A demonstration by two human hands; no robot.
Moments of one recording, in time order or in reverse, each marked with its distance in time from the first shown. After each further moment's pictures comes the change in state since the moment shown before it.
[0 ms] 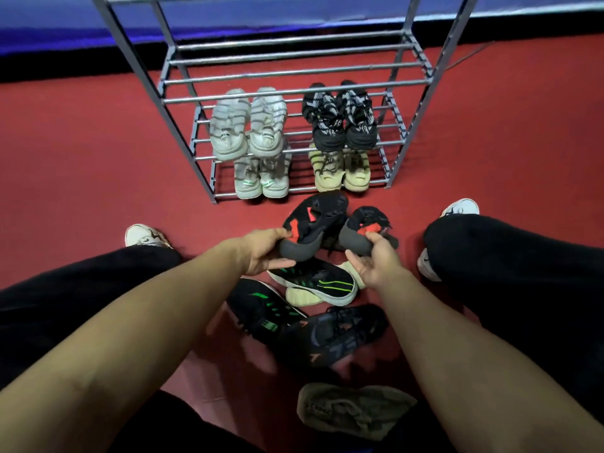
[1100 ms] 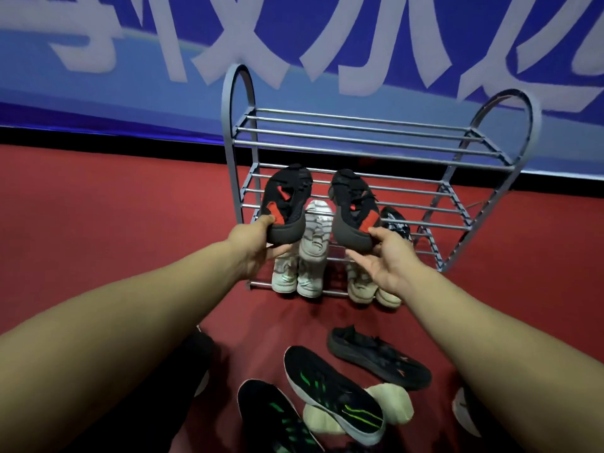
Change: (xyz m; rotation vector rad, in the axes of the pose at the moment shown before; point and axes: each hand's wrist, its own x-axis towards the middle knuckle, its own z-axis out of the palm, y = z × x) left_hand -0.096 0.164 -0.075 -0.495 0.275 0.502; right_hand -0.095 -0.117 0.192 -0.159 -0.425 -0.238
